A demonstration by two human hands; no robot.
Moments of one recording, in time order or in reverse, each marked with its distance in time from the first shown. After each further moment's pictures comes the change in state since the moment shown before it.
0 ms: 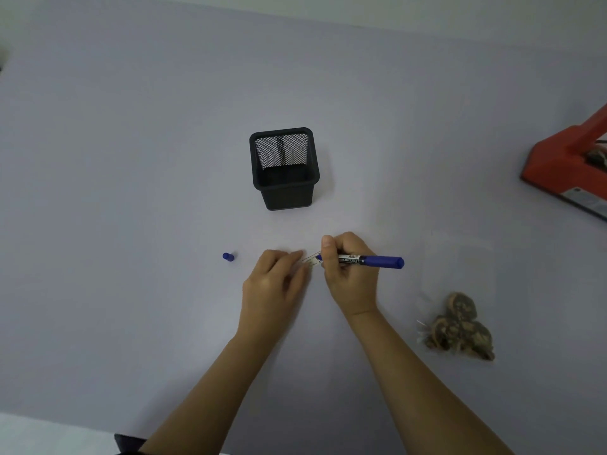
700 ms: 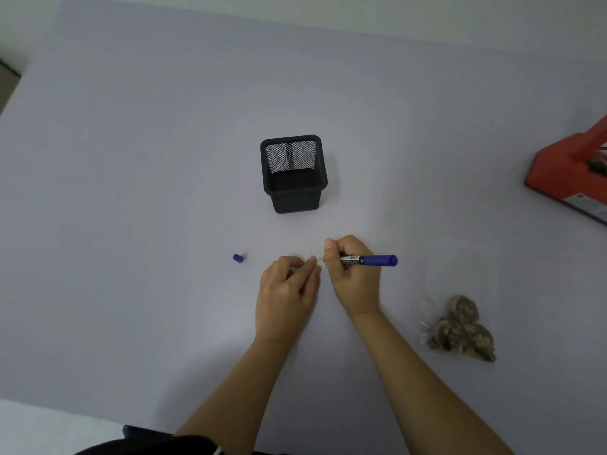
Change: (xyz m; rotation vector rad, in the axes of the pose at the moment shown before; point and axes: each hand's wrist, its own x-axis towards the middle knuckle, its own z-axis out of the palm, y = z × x) left_hand -0.008 -0.004 0.020 0.092 0.095 0.057; right_hand 0.001 0.000 0.001 -0.019 -0.065 0.026
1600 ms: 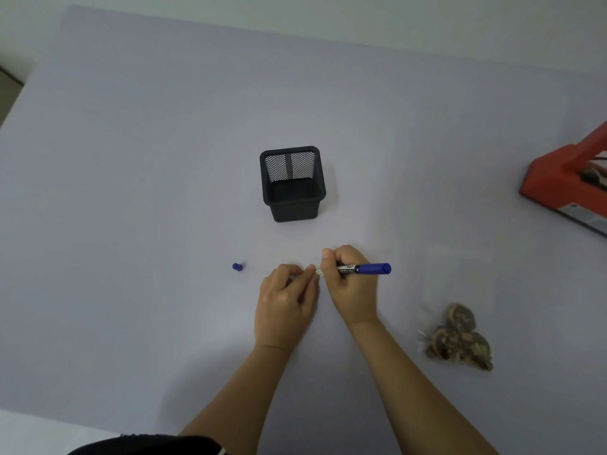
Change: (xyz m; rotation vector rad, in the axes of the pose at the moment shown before) left_hand 0.000 -0.003 0.003 -0.003 0.002 -0.007; right_hand -0.001 0.002 0.001 -0.039 0.001 -0.024
